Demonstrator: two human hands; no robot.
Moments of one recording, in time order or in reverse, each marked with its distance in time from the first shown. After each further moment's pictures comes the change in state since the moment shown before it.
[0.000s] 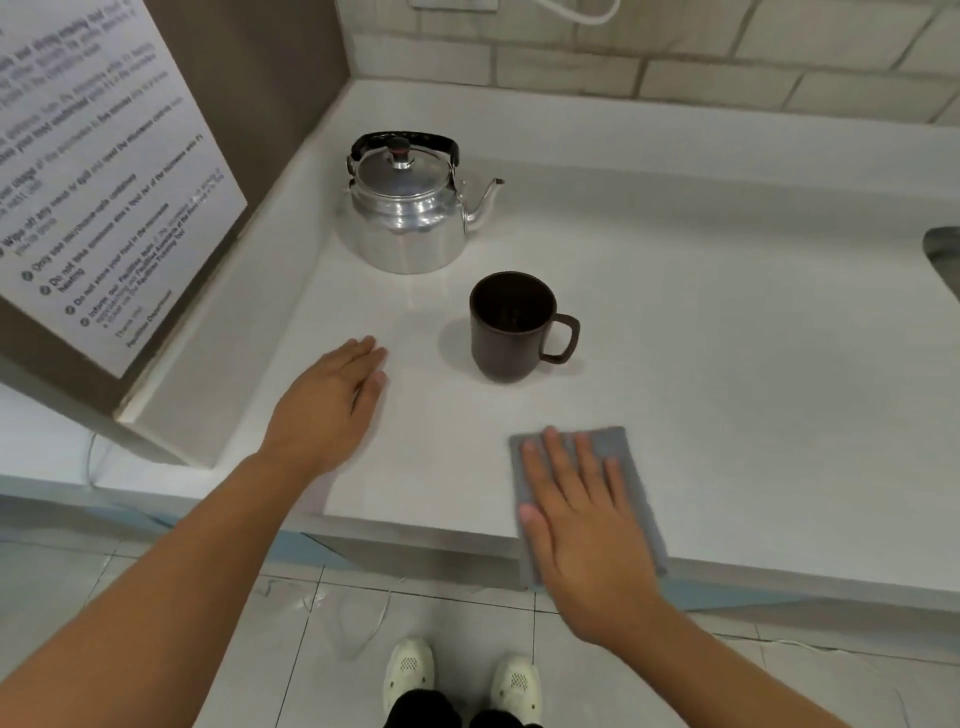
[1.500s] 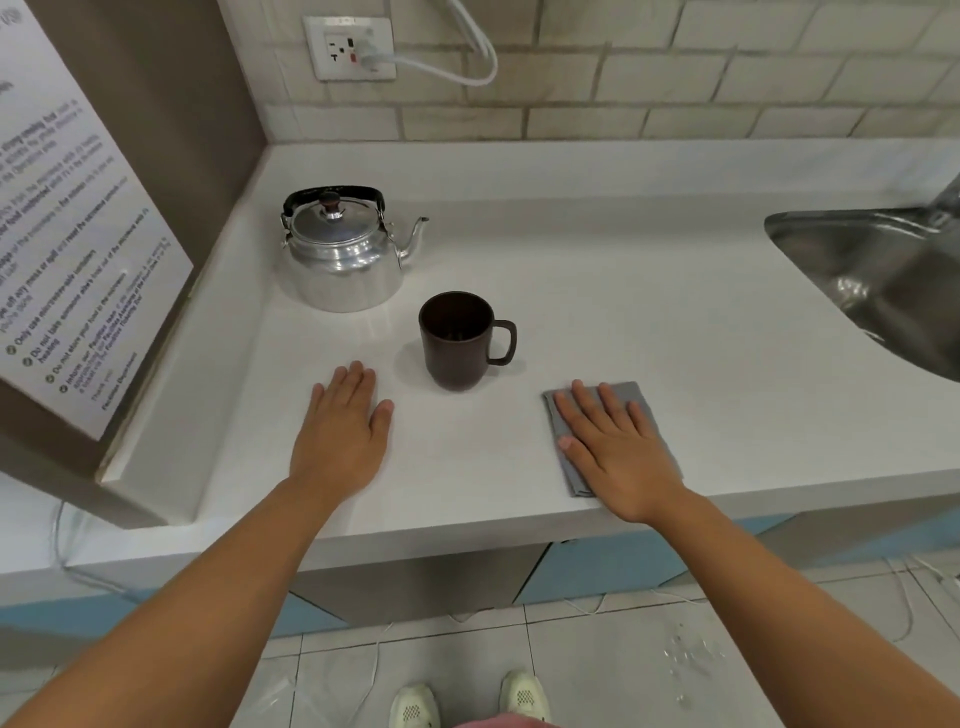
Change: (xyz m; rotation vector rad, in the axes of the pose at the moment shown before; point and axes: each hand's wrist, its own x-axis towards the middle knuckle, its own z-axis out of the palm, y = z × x) left_hand 0.010 0.024 0.023 0.115 -0.128 0.064; right_hand 0.012 0.070 -0.031 -0.053 -0.011 0.190
